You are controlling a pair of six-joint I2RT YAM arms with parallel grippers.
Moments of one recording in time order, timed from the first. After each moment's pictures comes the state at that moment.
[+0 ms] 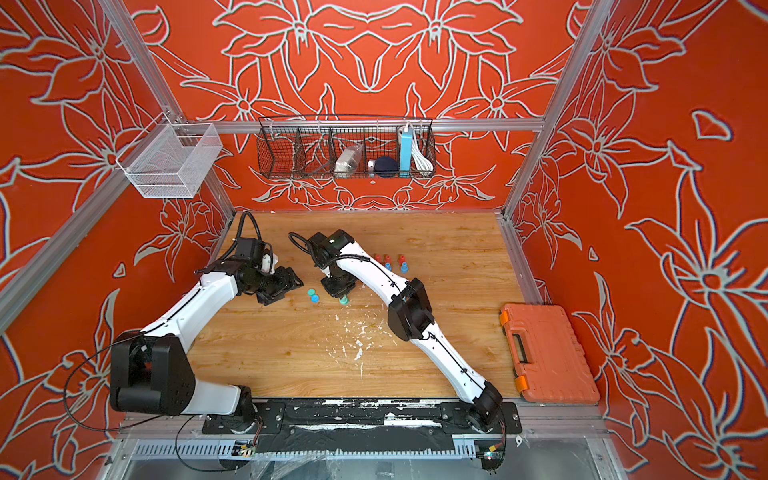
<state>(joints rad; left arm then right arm) -0.01 1.41 1.03 -0.75 0.36 -0.51 0.88 2.60 2.65 -1.56 -0.06 0.14</state>
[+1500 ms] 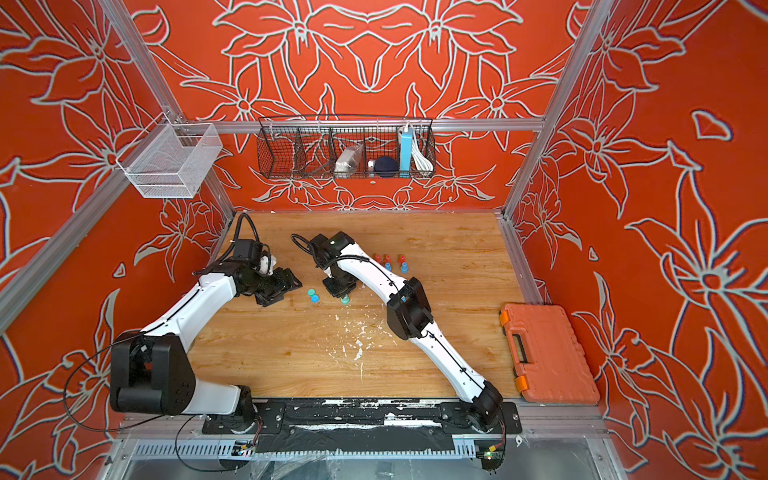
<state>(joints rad) 0.01 1.41 1.01 -0.75 0.39 -0.51 0.86 2.63 2.64 -1.52 -0.04 0.14</state>
